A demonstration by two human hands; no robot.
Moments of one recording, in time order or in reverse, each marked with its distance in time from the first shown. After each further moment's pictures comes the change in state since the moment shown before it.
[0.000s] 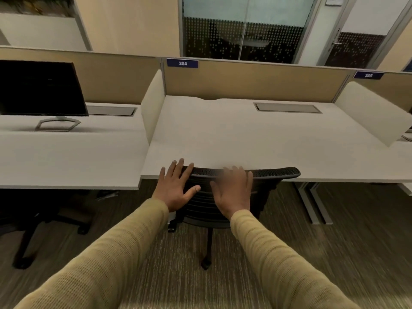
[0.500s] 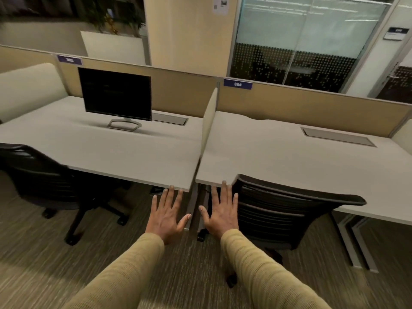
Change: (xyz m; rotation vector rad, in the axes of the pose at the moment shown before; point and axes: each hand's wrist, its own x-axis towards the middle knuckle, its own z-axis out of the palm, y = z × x) left_hand -0.163 -0.147 0.012 0.127 0.046 -0.330; right_hand -0.055 -0.194 0.023 0.088 -0.278 -0.268
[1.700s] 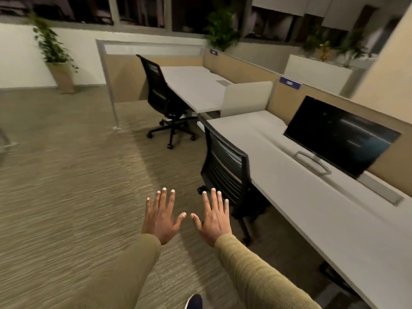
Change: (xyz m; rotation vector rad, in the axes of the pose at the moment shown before) left_hand -0.219 -0.505 -0.039 -0.060 0.142 -0.940; right_hand 0.044 -0.600 0.119 0.081 -0.251 -0.925
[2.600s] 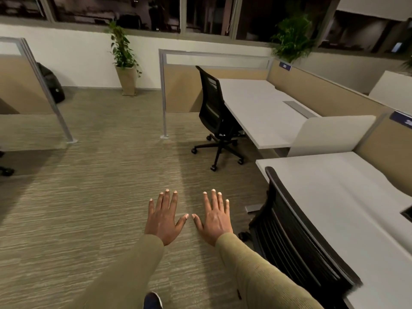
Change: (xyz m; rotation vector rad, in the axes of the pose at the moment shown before) left_hand 0.320 -0.210 -0.007 0.013 0.064 -0.271; right_hand 0.417 -0.120 0.048 0.010 -0.056 -0.312
